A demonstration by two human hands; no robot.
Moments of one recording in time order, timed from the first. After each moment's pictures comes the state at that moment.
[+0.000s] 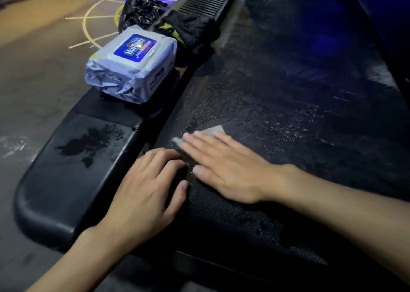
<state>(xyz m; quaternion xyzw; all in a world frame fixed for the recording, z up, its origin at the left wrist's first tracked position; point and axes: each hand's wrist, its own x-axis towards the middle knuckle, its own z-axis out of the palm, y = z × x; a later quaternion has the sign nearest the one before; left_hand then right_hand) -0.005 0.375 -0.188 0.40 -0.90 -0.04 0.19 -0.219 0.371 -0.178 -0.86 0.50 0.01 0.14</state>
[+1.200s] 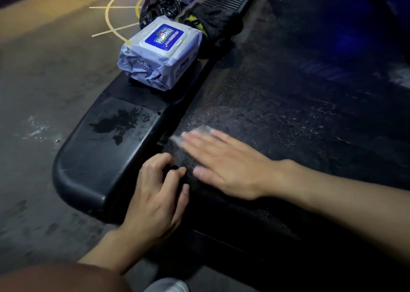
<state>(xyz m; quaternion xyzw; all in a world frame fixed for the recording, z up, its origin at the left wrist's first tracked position) 0.016 0.414 -0.225 0.43 -0.85 -0.03 0.32 -0.190 0.380 -0.171 -0.90 0.43 0.02 0.12</state>
